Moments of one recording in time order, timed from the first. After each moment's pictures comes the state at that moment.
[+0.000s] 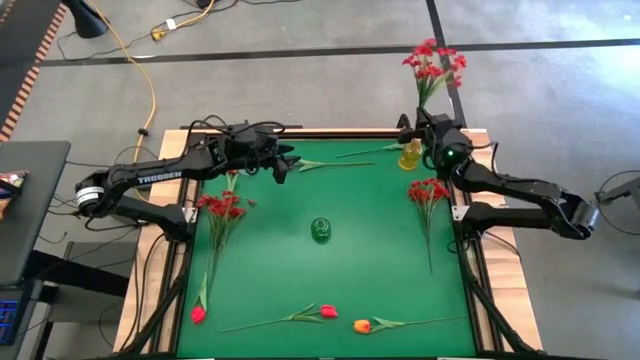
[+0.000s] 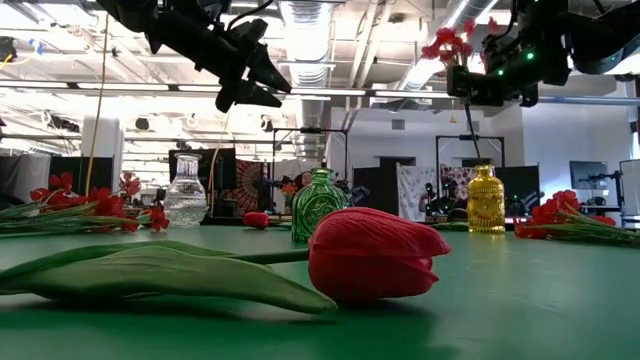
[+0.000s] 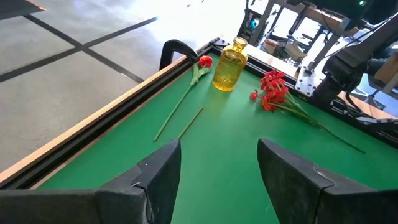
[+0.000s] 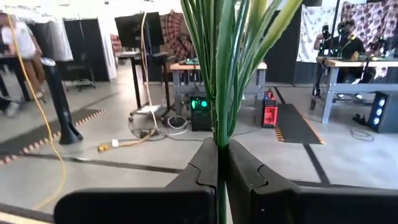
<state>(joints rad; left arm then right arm) 0.47 1.24 0.86 0.01 0.07 -0.26 -0.65 0.97 0.46 0.57 0.68 0.01</state>
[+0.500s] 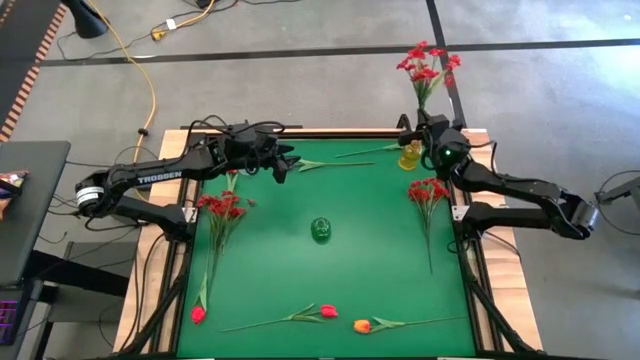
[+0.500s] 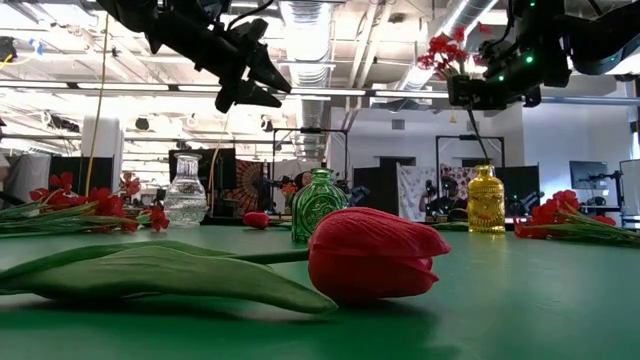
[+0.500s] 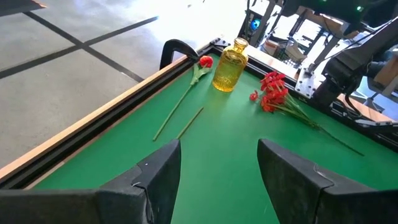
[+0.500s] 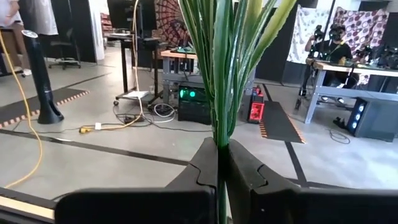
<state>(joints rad) 0.47 1.24 0.86 0.01 0.07 -0.27 -0.66 0.97 0.46 0.52 0.71 -0.05</state>
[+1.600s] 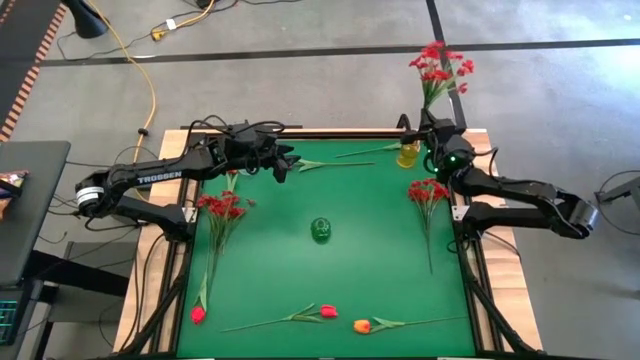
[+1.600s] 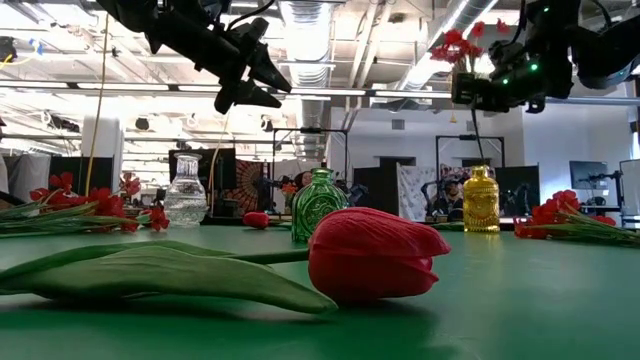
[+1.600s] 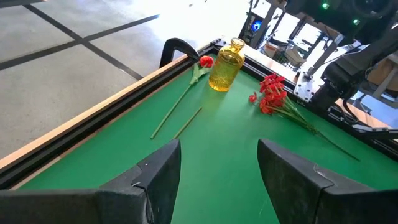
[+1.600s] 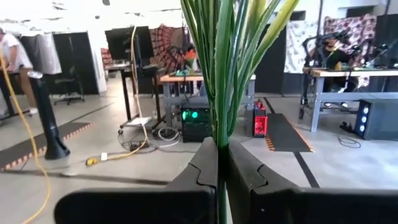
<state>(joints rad) 0.47 1.24 0.86 0.01 0.06 -0.31 -0.66 0.99 0.37 0.76 0.71 -0.03</state>
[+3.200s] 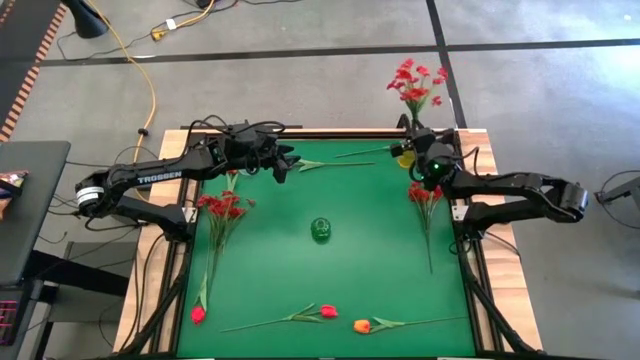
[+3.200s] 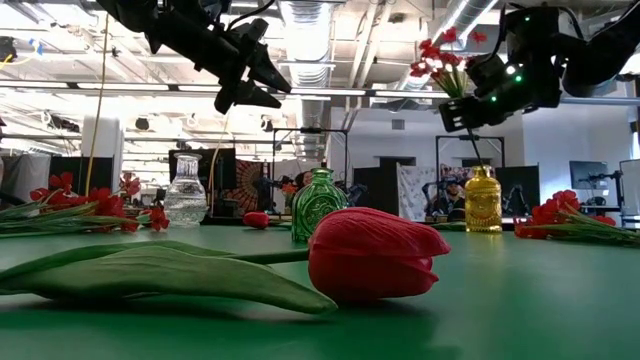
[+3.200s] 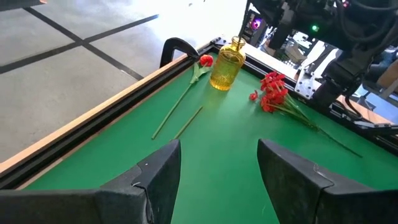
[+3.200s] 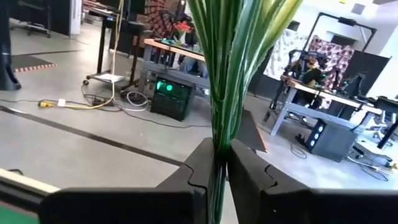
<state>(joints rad) 0.47 1.24 0.86 0.01 0.07 -0.29 -0.52 1.13 0.37 0.79 0.92 -0.27</state>
